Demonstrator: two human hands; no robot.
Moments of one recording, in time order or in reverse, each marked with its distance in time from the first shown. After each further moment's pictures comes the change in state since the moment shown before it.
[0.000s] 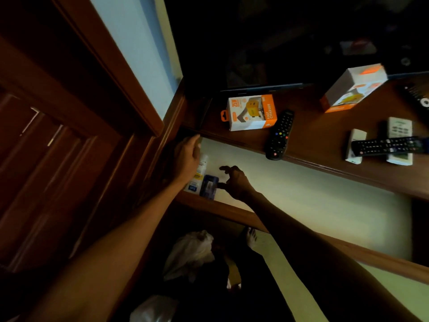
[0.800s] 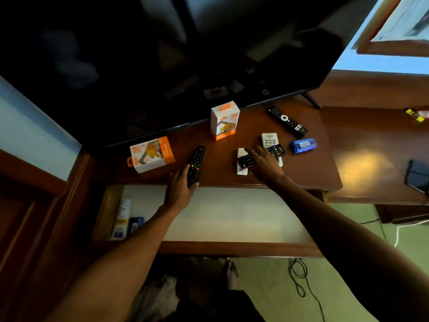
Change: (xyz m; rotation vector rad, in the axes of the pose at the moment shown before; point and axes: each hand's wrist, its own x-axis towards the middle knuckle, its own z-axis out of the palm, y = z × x) left_hand -0.027 0.181 0.154 0.158 -0.273 0.171; right_hand -0.136 0.176 -0.299 -0.508 0.462 0.067
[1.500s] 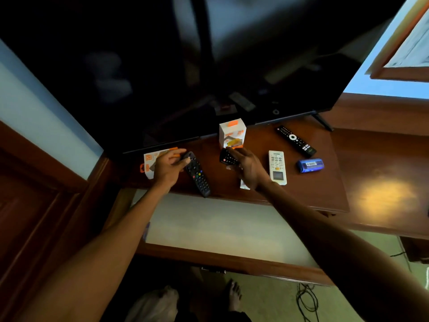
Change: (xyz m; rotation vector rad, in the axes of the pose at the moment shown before) left_hand 0.031 0.053 -0.085 -0.728 0.249 -0.109; right_hand 0.018 -0.039 -0.035 0.313 0.176 -0.339
